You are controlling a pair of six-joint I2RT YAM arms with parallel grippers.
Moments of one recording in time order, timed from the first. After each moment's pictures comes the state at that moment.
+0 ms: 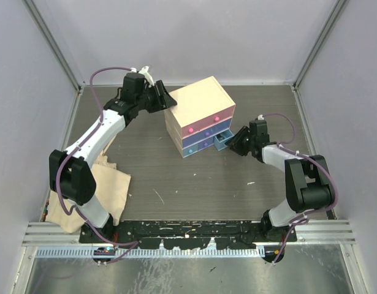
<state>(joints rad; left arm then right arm) -0.39 1.68 1.51 -0.33 0.24 -0.58 0.14 1.53 0.72 0.05 -0.21 0.85</state>
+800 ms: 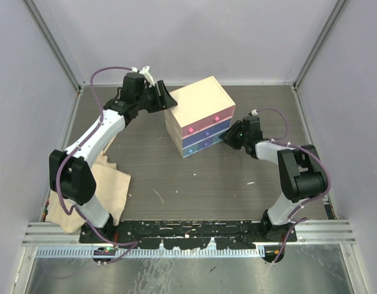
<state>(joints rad) -0.39 1.68 1.51 -0.33 0.26 -0.56 0.20 1.67 0.79 0.22 -0.19 0.89</state>
